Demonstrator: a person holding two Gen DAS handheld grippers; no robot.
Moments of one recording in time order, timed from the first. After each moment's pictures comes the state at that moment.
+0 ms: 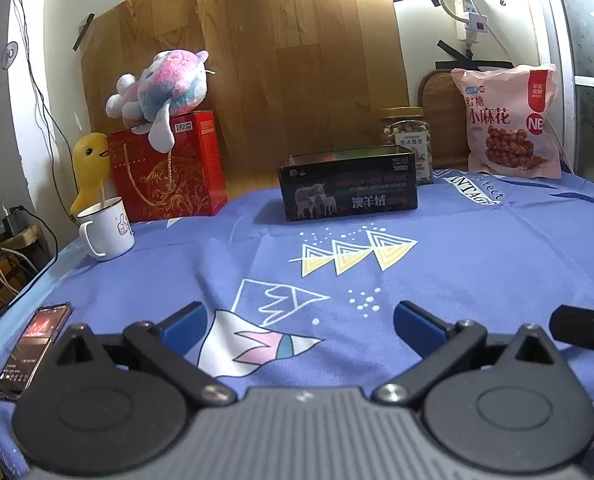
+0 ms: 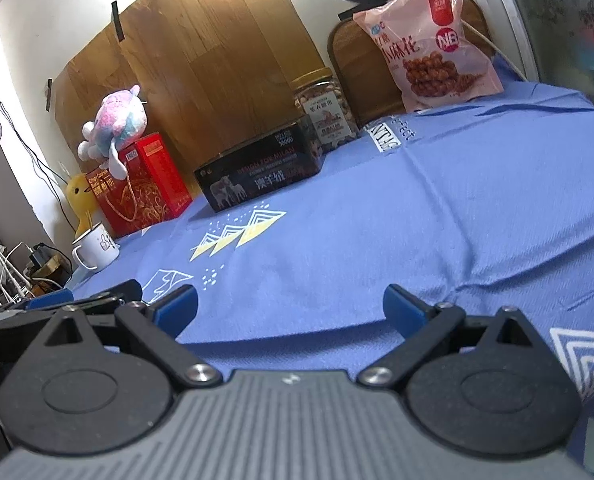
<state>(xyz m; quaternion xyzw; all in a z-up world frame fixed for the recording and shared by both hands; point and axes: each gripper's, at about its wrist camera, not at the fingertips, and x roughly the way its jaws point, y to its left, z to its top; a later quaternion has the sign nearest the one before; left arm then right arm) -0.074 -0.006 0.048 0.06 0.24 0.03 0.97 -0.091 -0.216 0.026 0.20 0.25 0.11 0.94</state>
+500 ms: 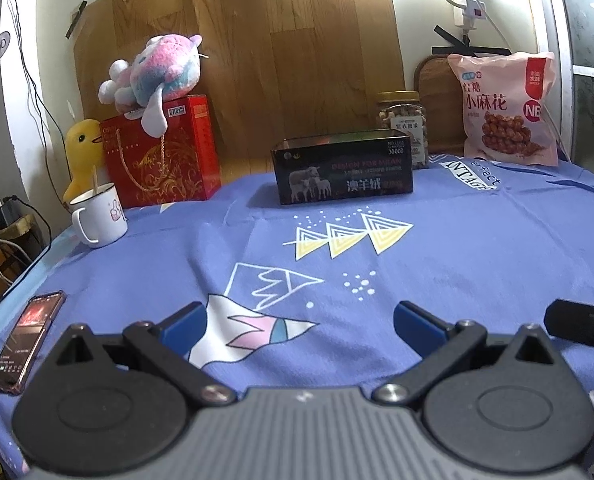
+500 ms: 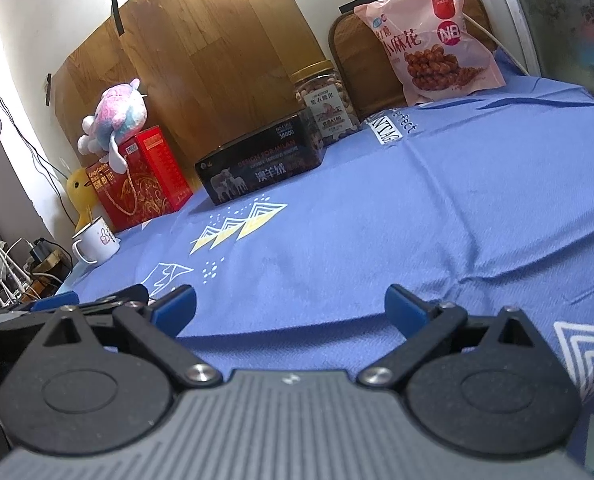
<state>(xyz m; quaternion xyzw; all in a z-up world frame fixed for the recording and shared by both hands) -0.072 -0.006 0.043 0.06 0.27 0.02 0.96 -0.090 -0.213 0.024 0.20 0.26 0.11 0.94</state>
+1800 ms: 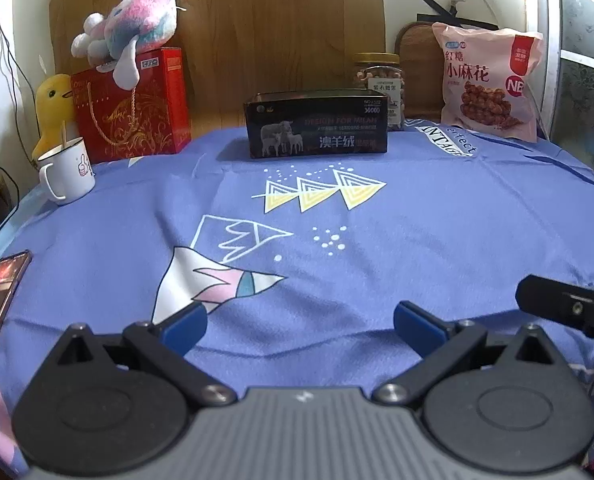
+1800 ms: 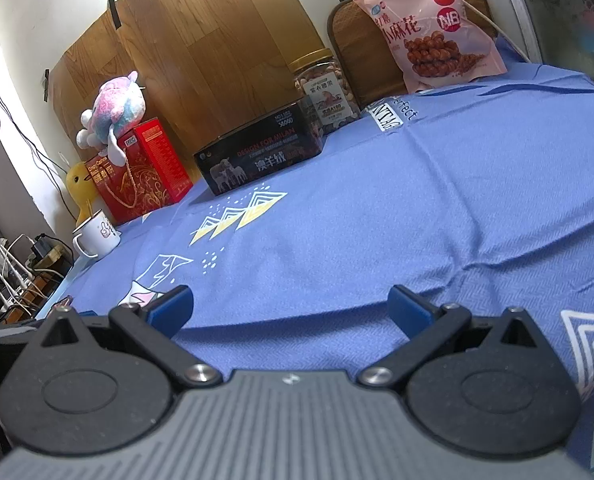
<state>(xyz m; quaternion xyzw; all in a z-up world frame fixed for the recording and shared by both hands) -0.070 -0.001 0.033 0.03 0.33 -0.02 0.94 -0.088 -0.211 0.018 0.21 0.27 0.11 0.93</state>
